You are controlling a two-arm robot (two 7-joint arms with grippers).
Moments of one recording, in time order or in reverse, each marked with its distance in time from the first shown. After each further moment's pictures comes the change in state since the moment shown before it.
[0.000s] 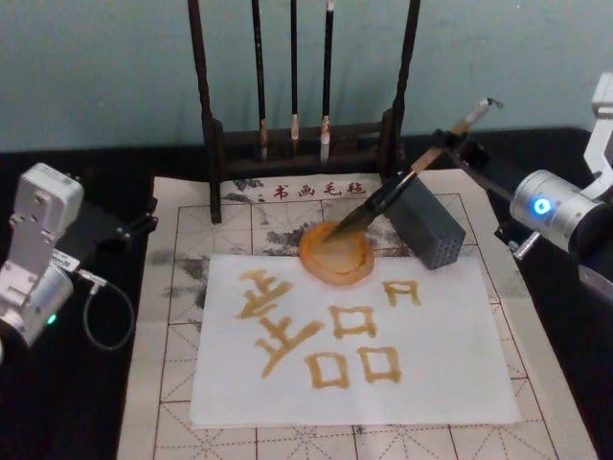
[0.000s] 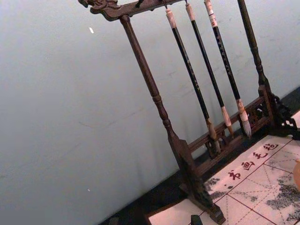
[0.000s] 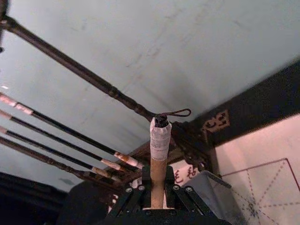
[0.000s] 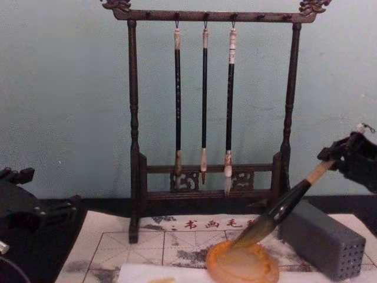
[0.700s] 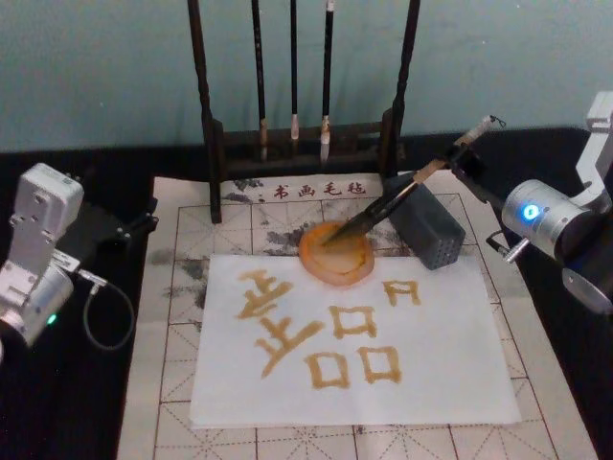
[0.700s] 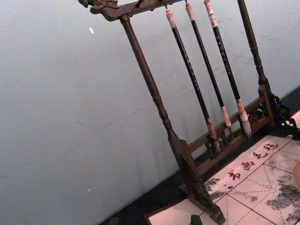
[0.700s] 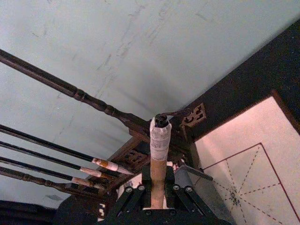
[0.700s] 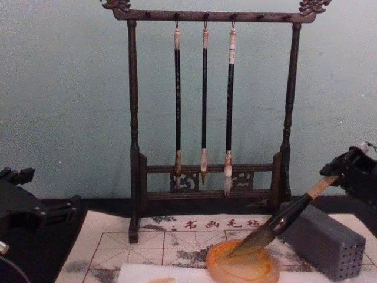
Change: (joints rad) left arm 0.000 0.000 0.000 0.000 0.000 0.000 0.000; right arm -0.005 -0.025 -0.014 0.010 0.054 -0.051 -0.126
